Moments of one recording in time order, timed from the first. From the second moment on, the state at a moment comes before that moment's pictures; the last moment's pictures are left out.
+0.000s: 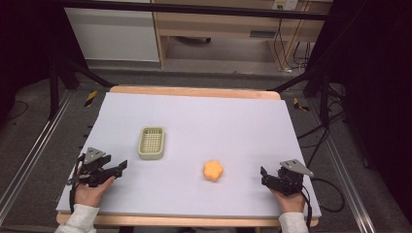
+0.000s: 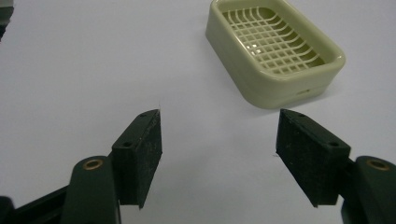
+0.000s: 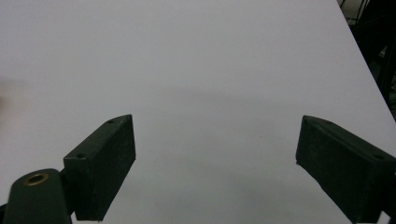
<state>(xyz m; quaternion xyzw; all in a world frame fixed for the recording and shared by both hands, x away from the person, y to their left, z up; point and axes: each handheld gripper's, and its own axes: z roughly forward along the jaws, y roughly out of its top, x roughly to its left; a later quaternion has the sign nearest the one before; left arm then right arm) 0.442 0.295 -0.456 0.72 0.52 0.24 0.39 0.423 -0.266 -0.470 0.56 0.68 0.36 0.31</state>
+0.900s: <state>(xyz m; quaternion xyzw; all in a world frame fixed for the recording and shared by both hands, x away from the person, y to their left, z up) 0.435 0.259 -0.446 0.75 0.48 0.22 0.40 0.424 -0.261 -0.473 0.55 0.69 0.35 0.31</state>
